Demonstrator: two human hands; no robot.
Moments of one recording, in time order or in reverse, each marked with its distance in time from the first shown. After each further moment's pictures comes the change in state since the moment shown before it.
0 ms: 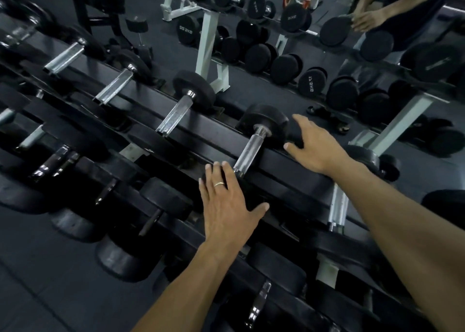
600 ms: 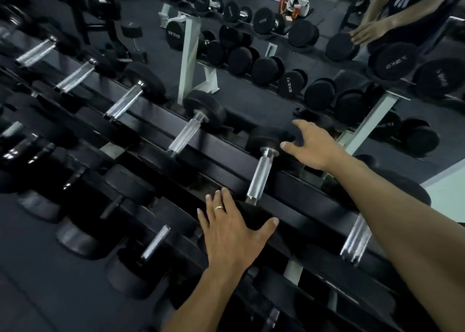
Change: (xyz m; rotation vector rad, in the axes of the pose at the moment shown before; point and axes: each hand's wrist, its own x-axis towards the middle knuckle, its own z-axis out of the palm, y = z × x) left_hand -0.104 0.143 0.091 -0.098 -0.097 -0.209; right_hand -0.061 0.153 -0.056 0.090 -0.071 0.023
